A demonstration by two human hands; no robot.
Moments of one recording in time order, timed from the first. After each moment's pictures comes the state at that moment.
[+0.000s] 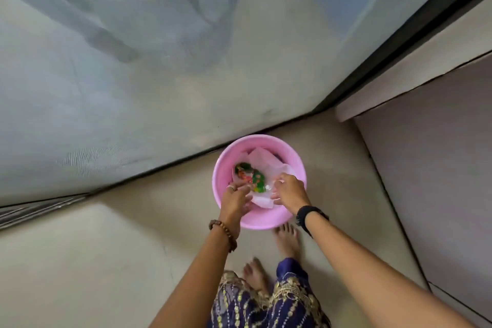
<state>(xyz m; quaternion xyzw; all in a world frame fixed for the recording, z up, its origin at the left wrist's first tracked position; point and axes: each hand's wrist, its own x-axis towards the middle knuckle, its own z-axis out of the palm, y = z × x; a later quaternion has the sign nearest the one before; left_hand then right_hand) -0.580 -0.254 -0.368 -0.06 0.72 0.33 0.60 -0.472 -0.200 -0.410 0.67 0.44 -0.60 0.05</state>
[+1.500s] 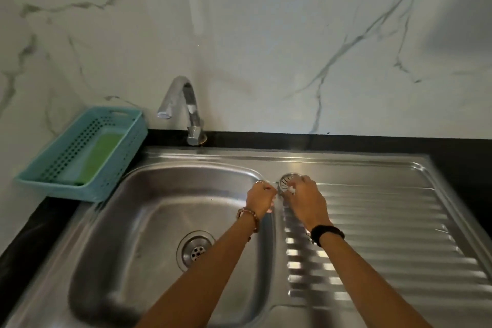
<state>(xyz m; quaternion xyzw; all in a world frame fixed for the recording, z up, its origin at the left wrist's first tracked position) 0.214 -0.126 0.139 0.69 0.39 0.06 0.61 0.273 -0.223 0.152 0.92 0.31 -0.10 -0.24</state>
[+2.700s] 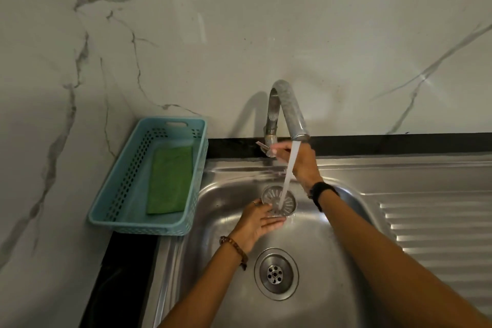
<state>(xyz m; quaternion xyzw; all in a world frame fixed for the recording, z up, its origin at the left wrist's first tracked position) 0.083 0.078 0.106 0.40 0.36 -0.02 0.84 0.214 0.029 0.171 0.77 0.20 -0.21 -0.57</state>
